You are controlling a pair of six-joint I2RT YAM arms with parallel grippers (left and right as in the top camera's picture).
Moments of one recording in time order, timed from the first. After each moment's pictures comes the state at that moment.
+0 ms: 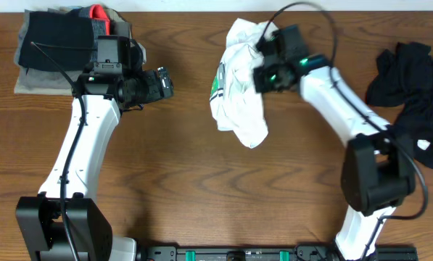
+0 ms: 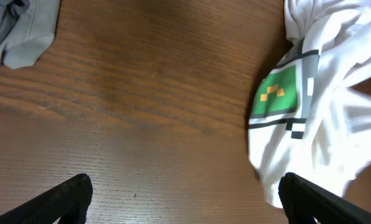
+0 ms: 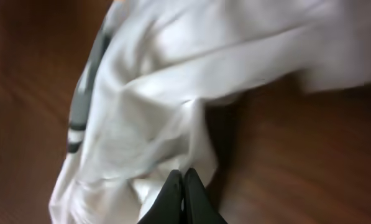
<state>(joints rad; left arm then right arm) -0.05 1.62 1.33 -0.76 0.23 -0.31 0.29 1.98 1.58 -0.63 -0.26 0.13</state>
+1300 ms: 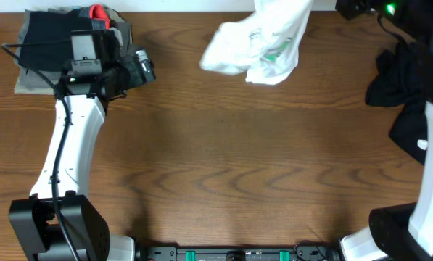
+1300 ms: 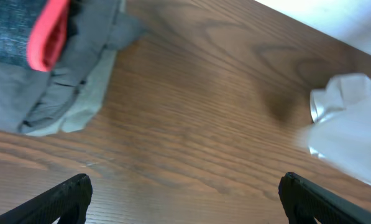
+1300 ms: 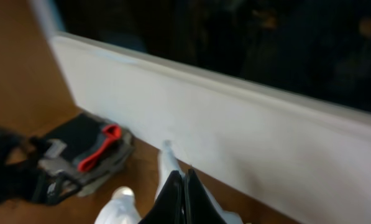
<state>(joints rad) 0.06 1.62 1.33 -0.58 0.23 -0.31 0.17 1.71 2.52 -1.01 -0.39 -0.03</state>
